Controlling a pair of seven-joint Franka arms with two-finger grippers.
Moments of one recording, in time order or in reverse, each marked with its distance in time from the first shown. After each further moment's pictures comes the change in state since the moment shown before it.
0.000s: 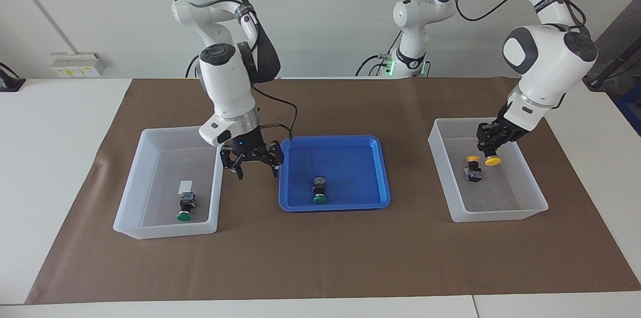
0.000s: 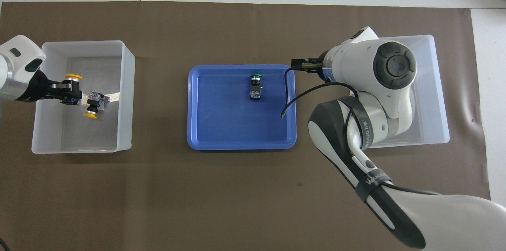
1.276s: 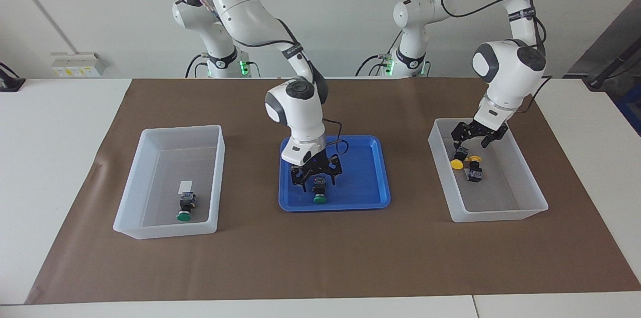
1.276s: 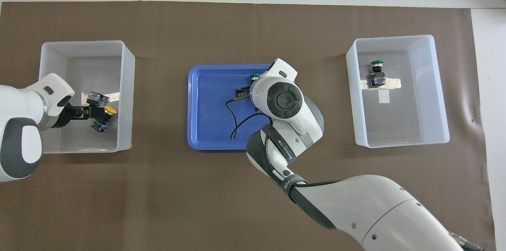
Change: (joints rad) left arm -0.014 -0.079 -0.016 -0.265 -0.001 0.267 0.017; right arm 0.200 0.245 -0.001 0.076 -0.141 0.151 0.092
